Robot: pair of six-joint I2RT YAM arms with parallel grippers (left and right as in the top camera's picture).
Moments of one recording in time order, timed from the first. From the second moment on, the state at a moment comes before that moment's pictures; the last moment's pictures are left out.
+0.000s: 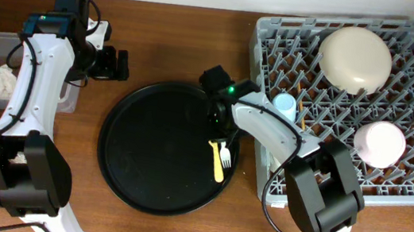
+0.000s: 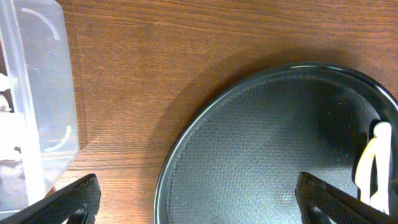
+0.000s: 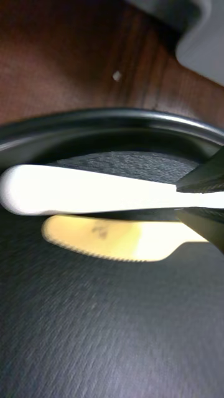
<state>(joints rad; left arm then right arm) 0.08 1.92 1.77 -1.16 0.14 -0.01 0.58 2.08 1.57 -0.97 0.00 0.34</state>
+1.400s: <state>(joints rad) 0.08 1.92 1.77 -1.16 0.14 -0.01 0.57 2.08 1.51 -0.99 -0.05 0.34</state>
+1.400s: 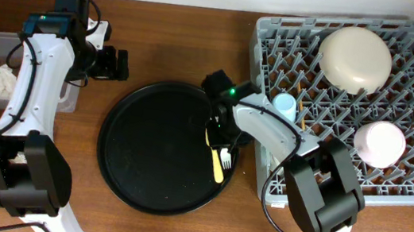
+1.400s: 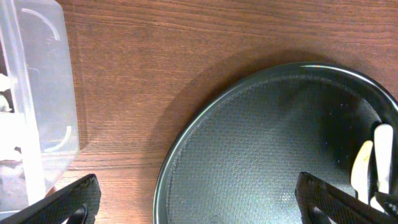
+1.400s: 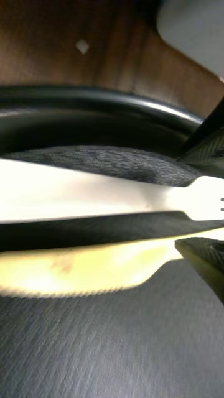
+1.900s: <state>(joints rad) 0.08 1.92 1.77 -1.16 0.14 -0.01 0.57 2.07 1.62 -1.09 -0.07 0.34</state>
